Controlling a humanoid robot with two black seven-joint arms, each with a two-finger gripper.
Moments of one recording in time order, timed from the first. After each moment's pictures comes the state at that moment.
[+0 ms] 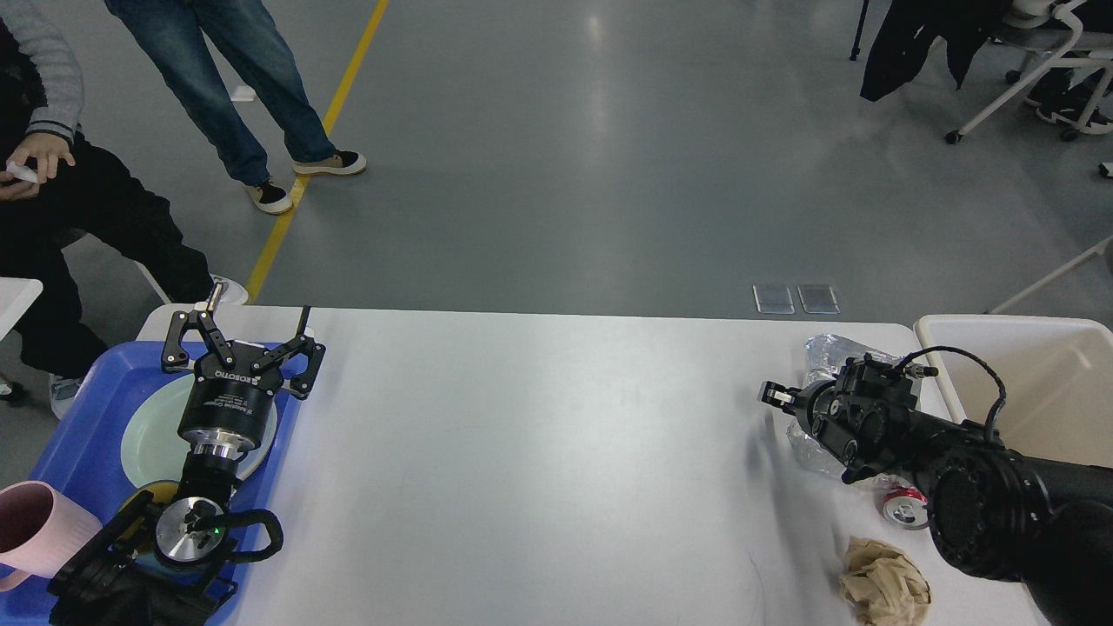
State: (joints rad) left arm -0.33 0.17 -1.22 -0.73 -0.03 -0.64 -0.31; right arm 0.95 -0.01 -1.26 0.25 0.16 0.12 -0.07
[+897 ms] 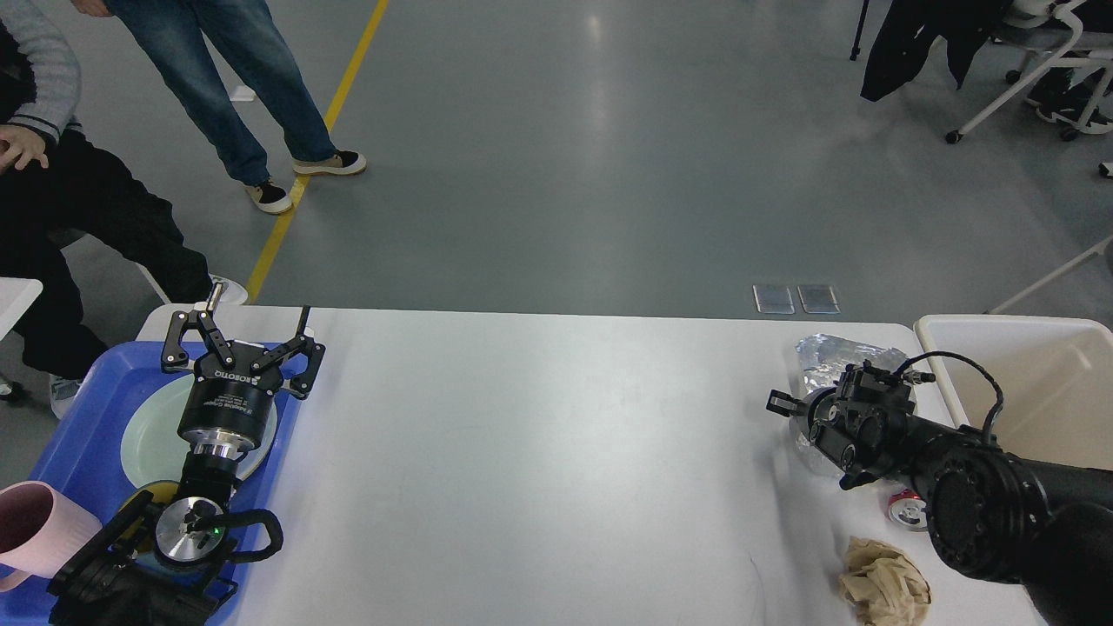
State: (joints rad) left arm -0.33 0.17 -1.22 -0.73 -0.03 -0.64 -0.31; right arm 0.95 -0.01 -1.24 0.27 0.16 0.11 -0.12
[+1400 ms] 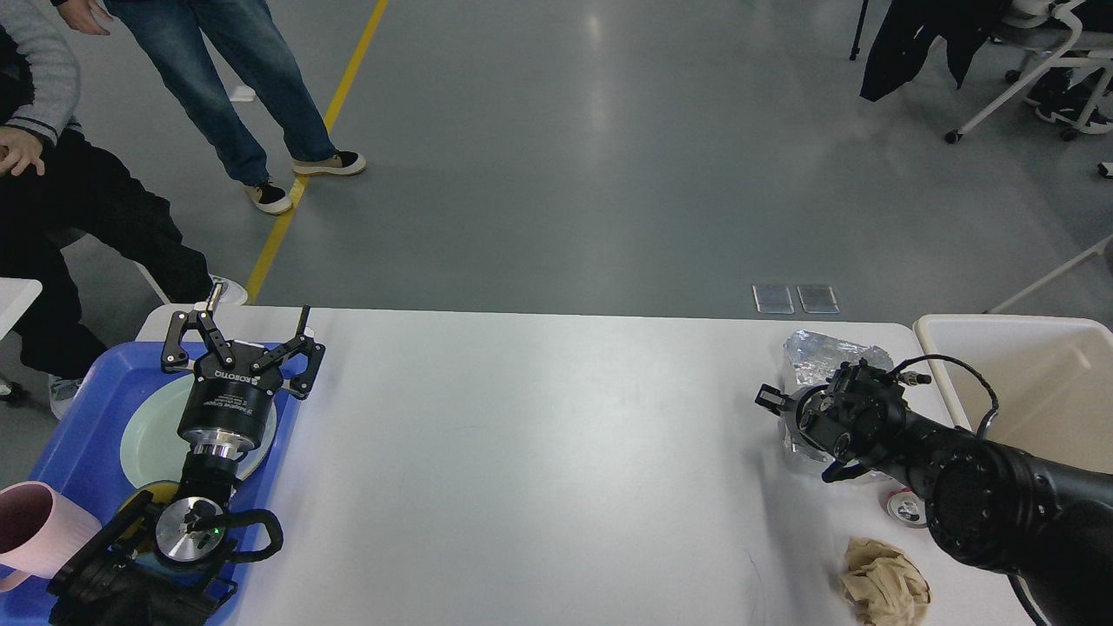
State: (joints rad) left arm -0.33 0.17 -1.22 -0.73 -0.03 -0.64 -0.31; right arm 0.97 0.00 -1.12 0.29 0.17 0.12 -0.13
